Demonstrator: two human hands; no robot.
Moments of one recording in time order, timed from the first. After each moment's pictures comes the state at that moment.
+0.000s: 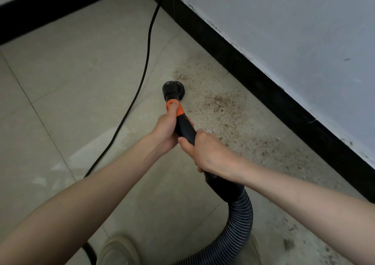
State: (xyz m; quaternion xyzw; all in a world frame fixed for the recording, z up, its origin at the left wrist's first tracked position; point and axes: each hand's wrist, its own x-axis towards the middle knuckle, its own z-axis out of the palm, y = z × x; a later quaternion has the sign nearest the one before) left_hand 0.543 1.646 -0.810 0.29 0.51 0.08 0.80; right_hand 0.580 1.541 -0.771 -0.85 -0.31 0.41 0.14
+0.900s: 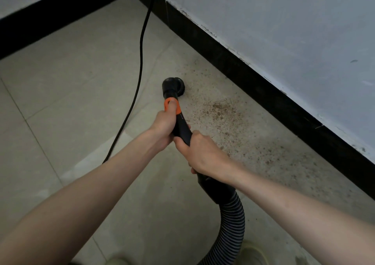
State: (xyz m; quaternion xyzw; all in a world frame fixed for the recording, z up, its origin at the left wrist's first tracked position) left_hand 0.573 1.673 -0.821 0.45 0.53 0.04 0.72; right_hand 0.598 1.559 -0.795 -0.83 -0.29 0.42 0.21
